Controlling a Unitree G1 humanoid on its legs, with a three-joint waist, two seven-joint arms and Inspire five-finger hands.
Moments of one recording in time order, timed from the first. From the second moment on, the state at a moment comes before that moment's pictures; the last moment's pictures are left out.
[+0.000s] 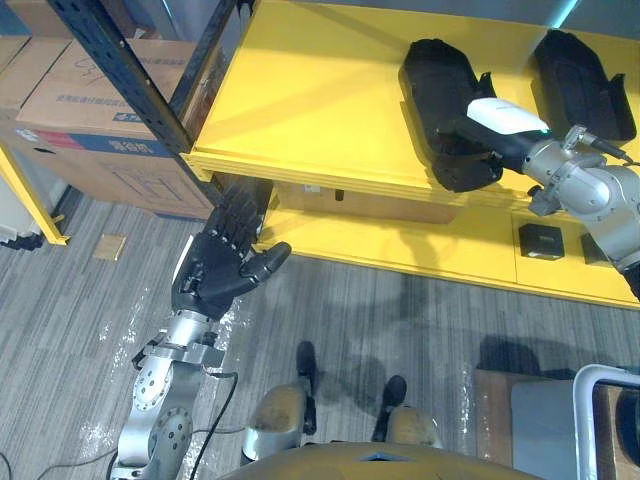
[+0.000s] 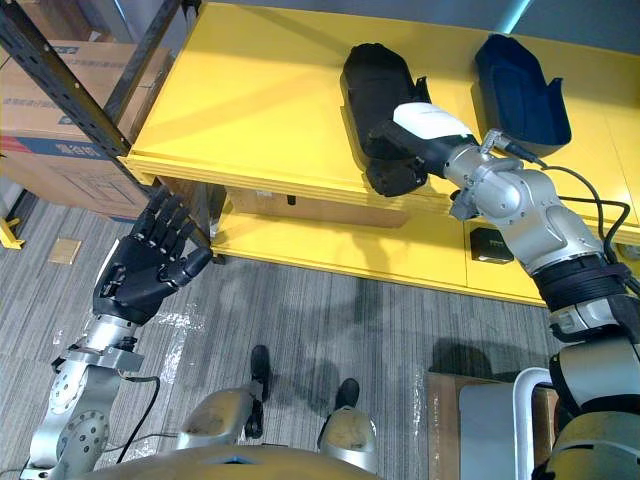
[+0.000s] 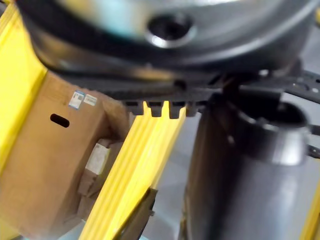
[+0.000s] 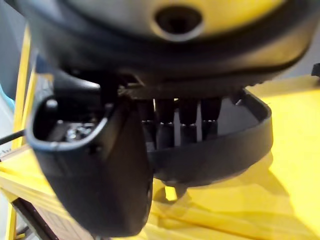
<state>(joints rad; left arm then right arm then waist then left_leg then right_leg) 0.31 0.30 0.00 -0.28 -0.70 -0.17 -0.22 -0.77 -1.04 0.45 0.42 -0.27 -0.27 0.22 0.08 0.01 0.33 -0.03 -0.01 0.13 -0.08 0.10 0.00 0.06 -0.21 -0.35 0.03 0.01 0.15</state>
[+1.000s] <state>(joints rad) 0.23 0.25 -0.11 -0.19 -0.70 -0.17 -0.21 -1.02 -0.76 0.46 0.70 -0.25 -0.03 0.05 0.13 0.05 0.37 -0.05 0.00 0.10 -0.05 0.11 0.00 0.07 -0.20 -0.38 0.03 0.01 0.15</state>
